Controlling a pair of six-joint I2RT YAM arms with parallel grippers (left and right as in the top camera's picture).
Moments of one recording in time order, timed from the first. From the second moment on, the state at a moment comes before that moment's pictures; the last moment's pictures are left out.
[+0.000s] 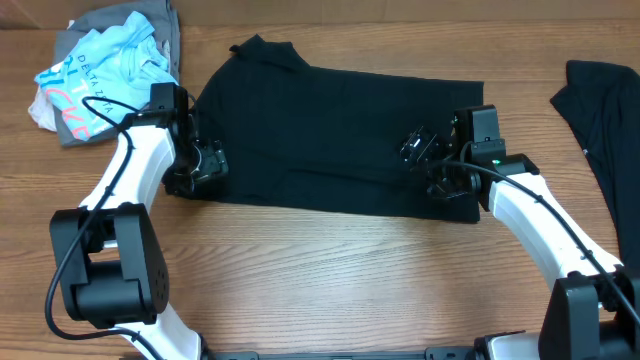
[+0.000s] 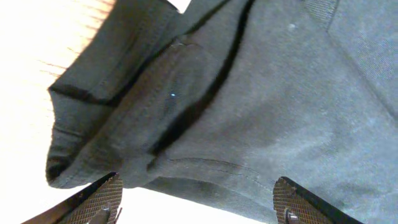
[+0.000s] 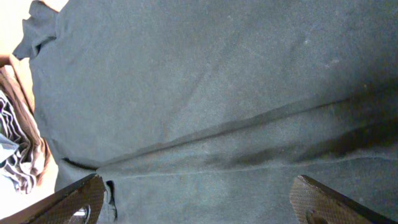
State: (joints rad) left arm 0.06 1.87 1.30 -0.87 0.06 -0.31; right arm 0.15 1.56 0.97 -0.43 -0.30 0.83
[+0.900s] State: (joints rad) left arm 0.05 1.97 1.31 -0.84 0.08 -0.28; right arm 0.15 1.56 0.97 -0.43 -0.27 0.83
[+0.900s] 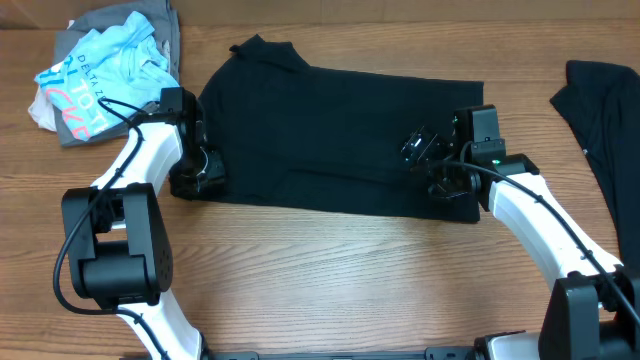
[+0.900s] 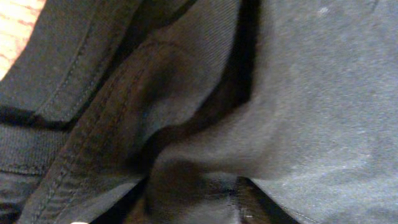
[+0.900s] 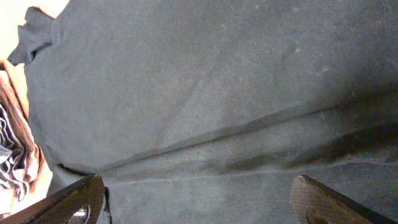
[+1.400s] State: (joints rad) left arm 0.05 1.97 1.37 -0.80 0.14 -0.33; right arm 0.15 1.56 0.97 -0.43 -0.26 0.83
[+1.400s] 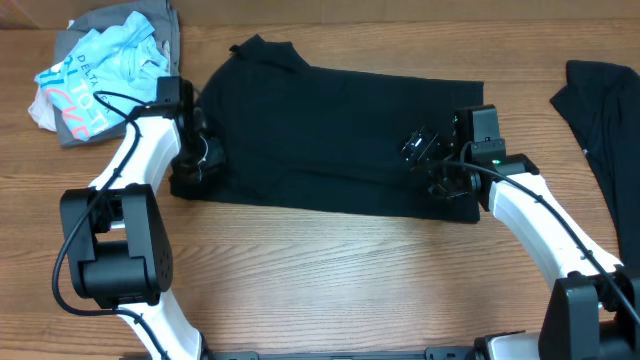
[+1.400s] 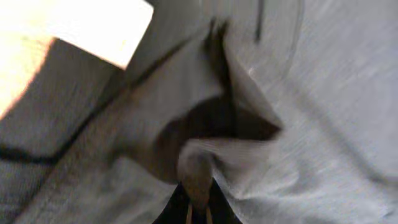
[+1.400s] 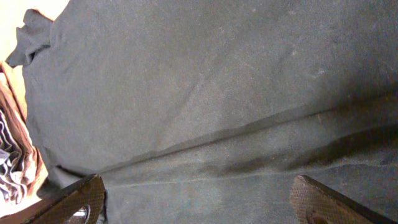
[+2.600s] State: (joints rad) left arm -0.02 2.02 1.38 -0.29 0.17 -0.52; right arm 0.15 1.56 0.97 -0.42 -0.25 0.83
